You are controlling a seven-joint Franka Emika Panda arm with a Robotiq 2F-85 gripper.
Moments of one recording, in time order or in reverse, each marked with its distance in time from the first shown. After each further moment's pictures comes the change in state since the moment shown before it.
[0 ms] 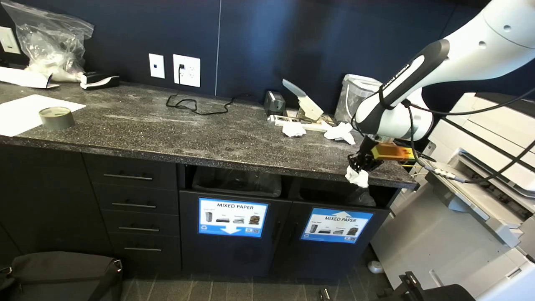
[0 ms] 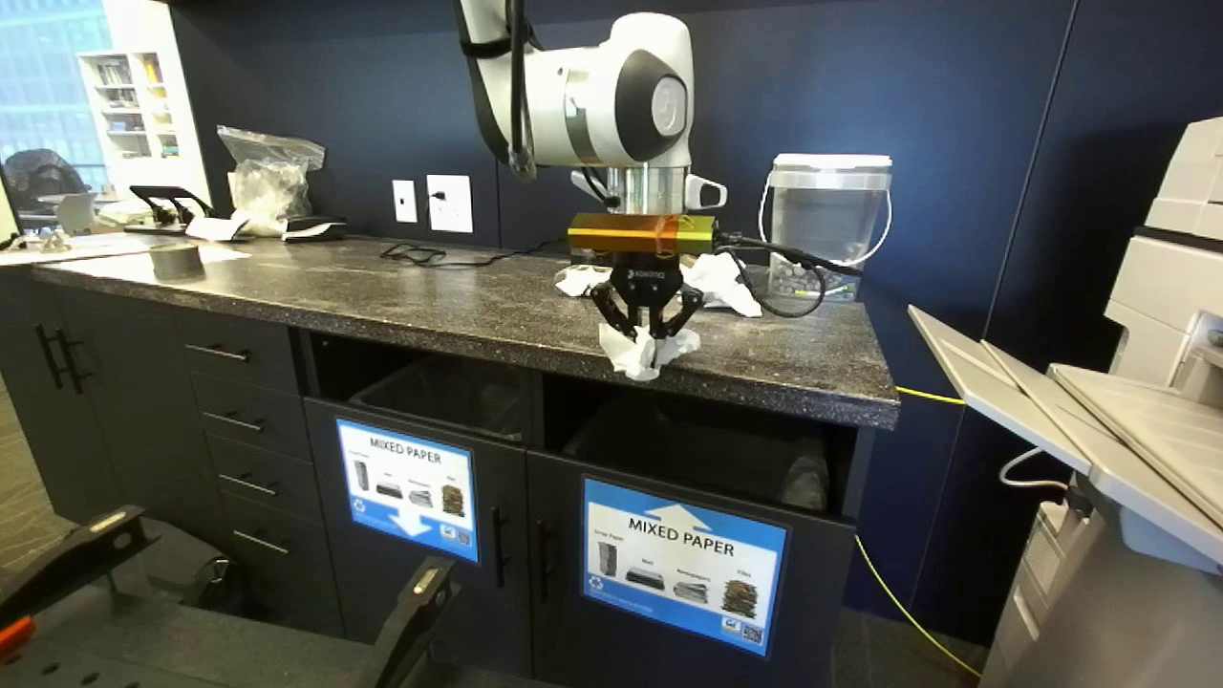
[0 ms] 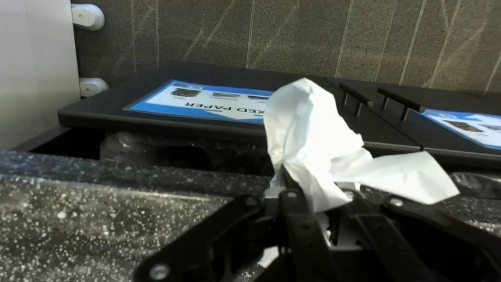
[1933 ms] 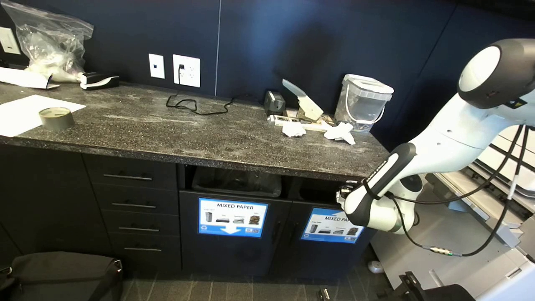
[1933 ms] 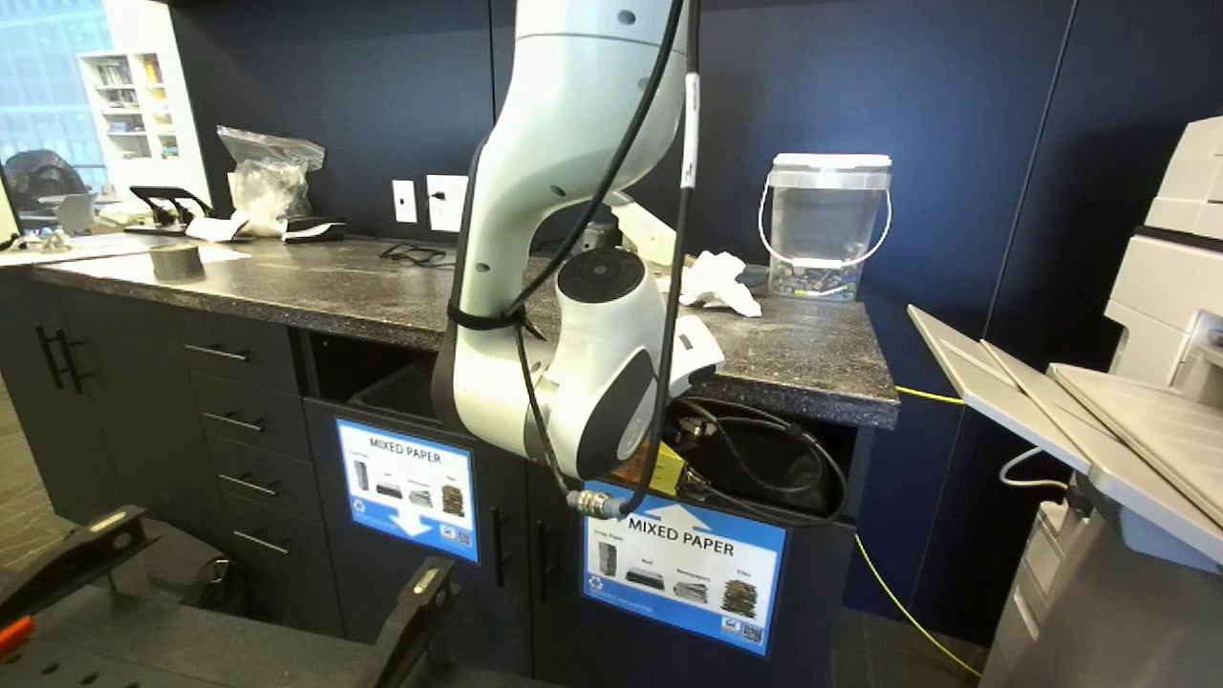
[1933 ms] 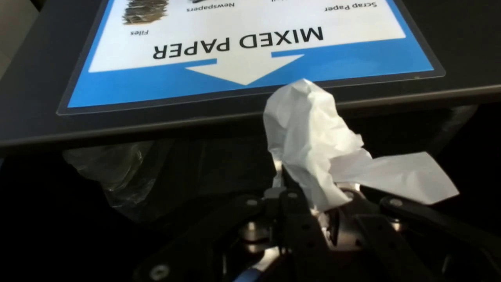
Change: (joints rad) arm -0.213 0.513 0.125 -0.030 -0.142 1.145 0.199
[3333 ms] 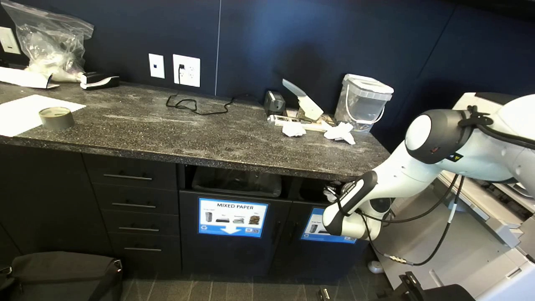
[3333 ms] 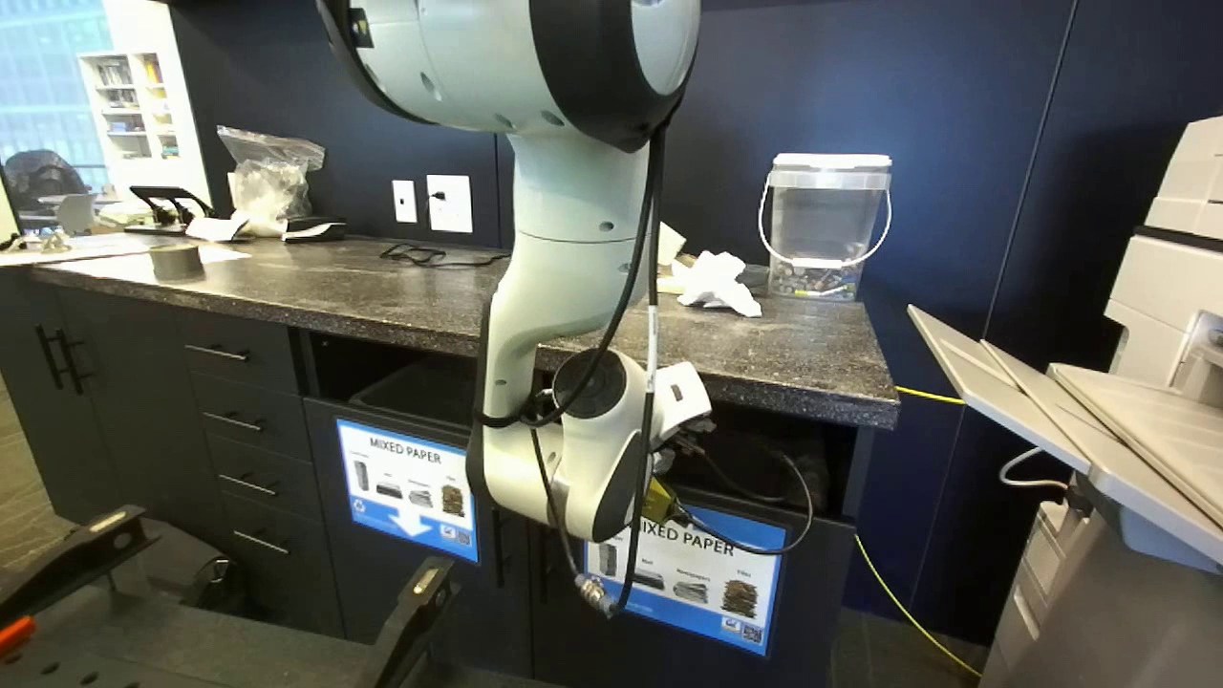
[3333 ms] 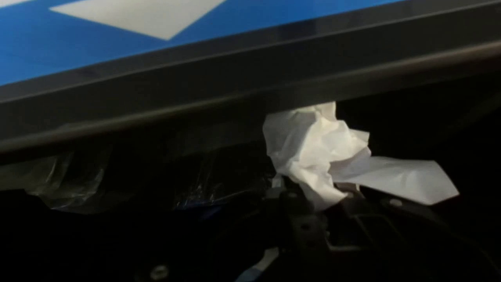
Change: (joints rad) arm 0.091 0.371 -0.029 0.485 0.011 0.152 0.141
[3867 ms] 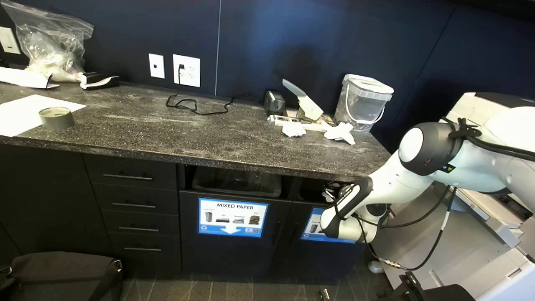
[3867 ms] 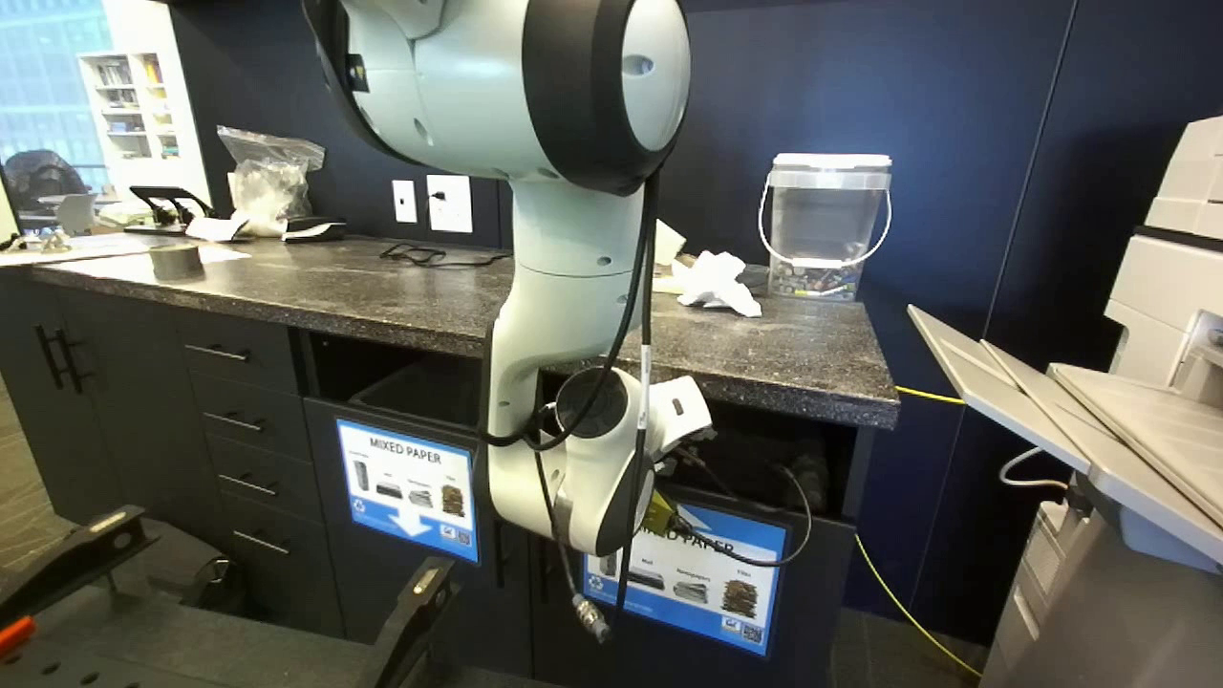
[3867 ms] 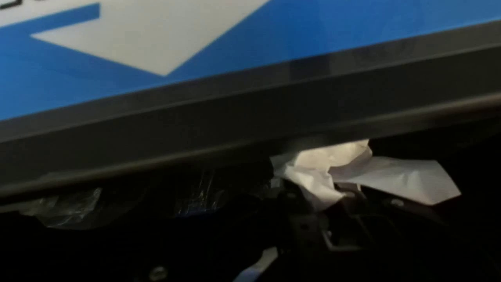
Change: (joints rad) arm 0.005 0.078 -0.003 0.105 0.001 -0.013 0.009
